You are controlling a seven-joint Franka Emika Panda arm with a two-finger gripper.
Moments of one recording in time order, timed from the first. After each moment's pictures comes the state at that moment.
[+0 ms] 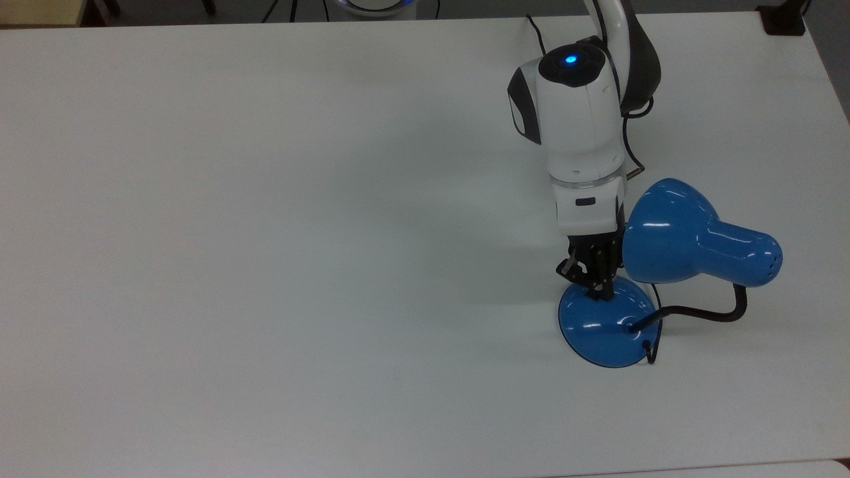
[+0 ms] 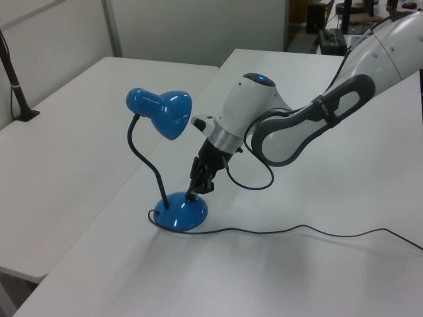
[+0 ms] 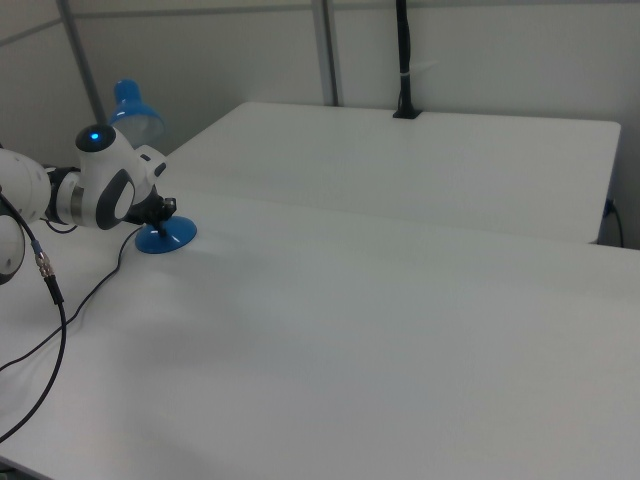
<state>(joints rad) 0.48 0.73 -0.03 -1.44 0.24 2.72 -0.38</state>
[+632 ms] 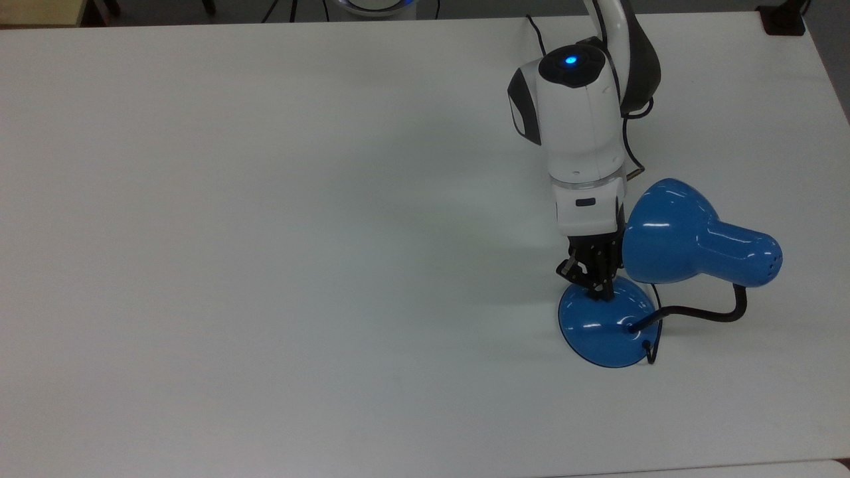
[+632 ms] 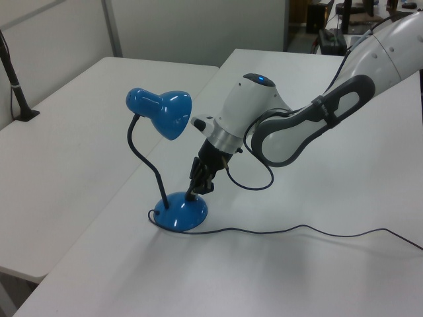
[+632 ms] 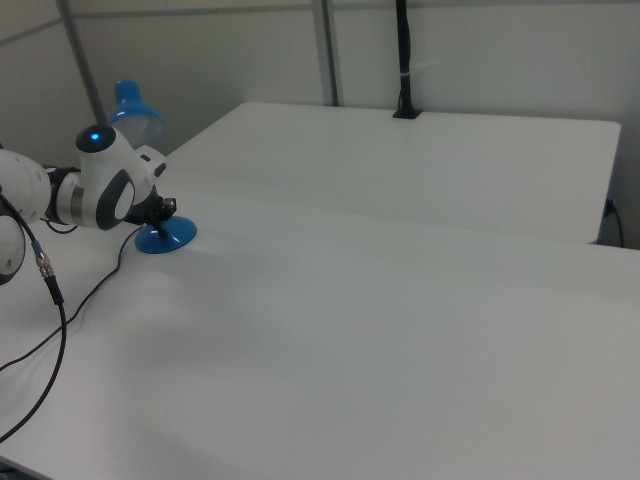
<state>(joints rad) 0.48 0.73 -0.03 -1.44 0.24 2.72 -0.38</state>
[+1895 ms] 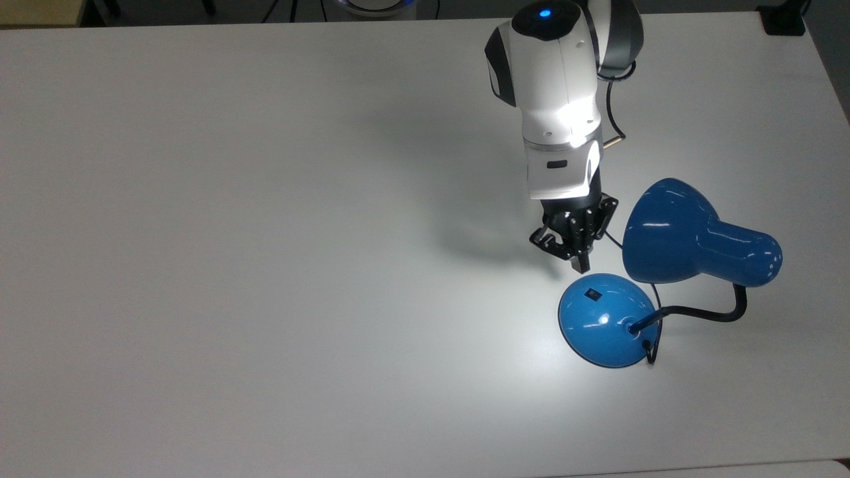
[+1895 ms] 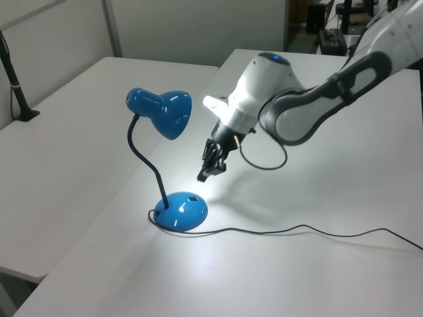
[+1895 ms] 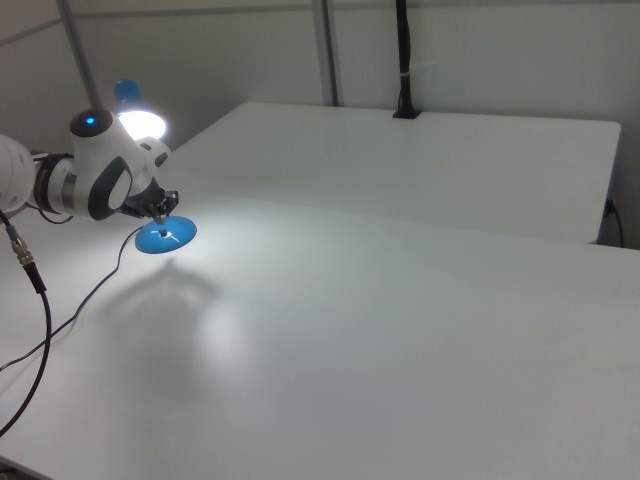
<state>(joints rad) 0.44 0.54 -0.03 -1.64 0.24 2.72 -0.38</state>
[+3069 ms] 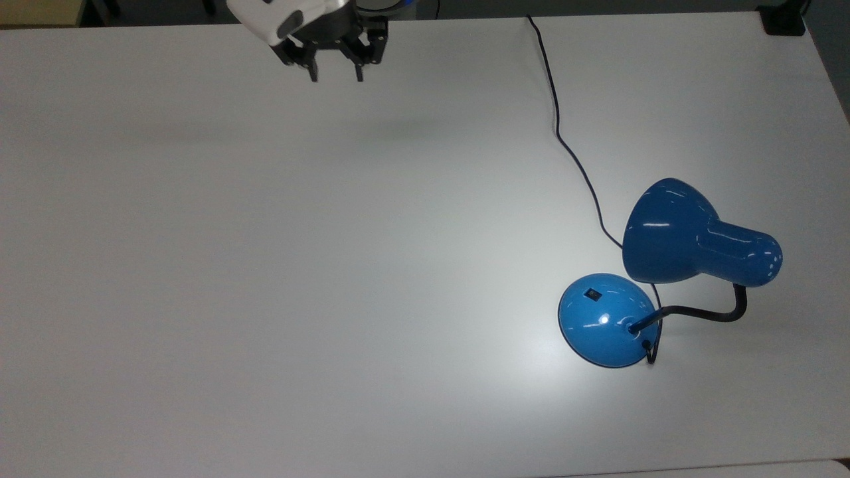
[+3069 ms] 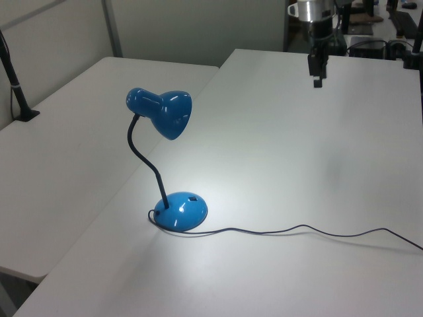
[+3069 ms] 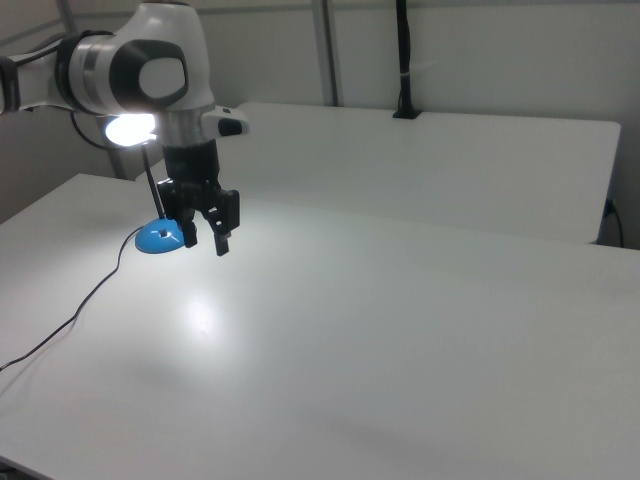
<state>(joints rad) -0.07 0.05 0.07 -1.74 -0.04 1.64 0.01</state>
